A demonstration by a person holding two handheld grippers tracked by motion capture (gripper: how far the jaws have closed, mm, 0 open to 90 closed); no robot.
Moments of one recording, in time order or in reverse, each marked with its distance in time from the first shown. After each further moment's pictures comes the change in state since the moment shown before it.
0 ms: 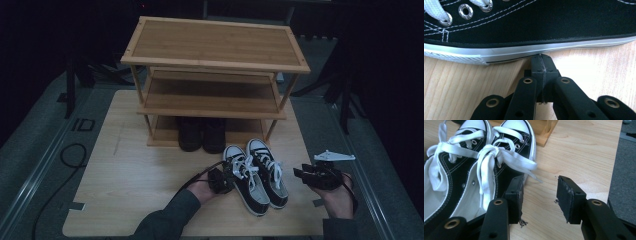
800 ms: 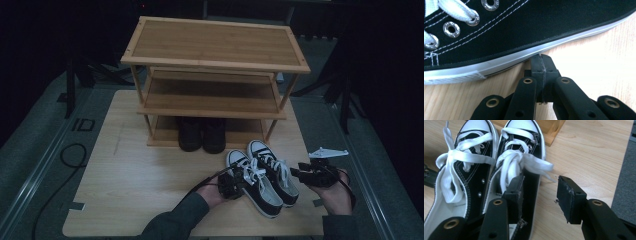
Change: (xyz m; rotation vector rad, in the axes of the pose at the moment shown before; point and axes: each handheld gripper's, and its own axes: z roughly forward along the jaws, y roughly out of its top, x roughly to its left) left arm -0.021 0.020 0.012 -0.007 -0.060 0.046; right arm 0.007 0.011 0.005 0.046 0.020 -0.057
